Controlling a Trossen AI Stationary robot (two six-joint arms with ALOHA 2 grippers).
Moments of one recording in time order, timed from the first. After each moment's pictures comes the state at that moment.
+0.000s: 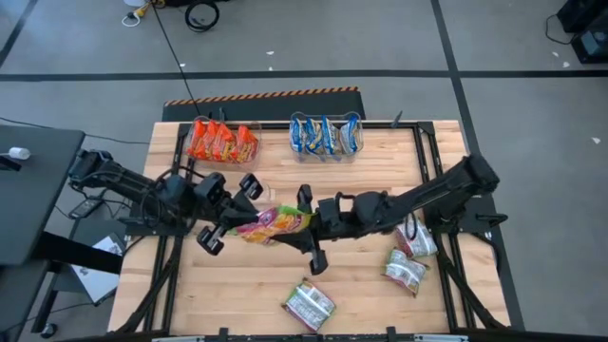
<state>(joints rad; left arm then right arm) -0.32 1.19 0.80 1.02 -0.04 -0.29 0.35 1.72 1.44 0.59 0.20 0.08</state>
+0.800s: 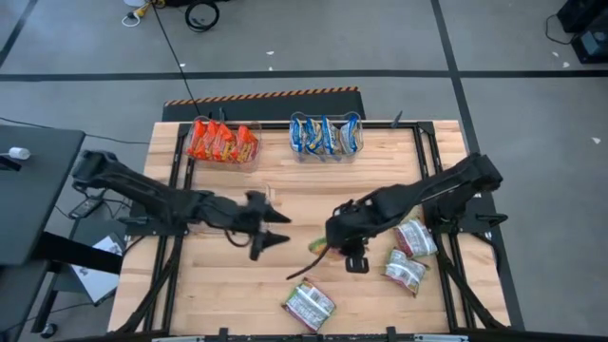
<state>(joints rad) -0.33 1.24 0.80 0.22 -0.23 -0.51 0.35 1.70 1.59 -1.07 -0.09 0.38</state>
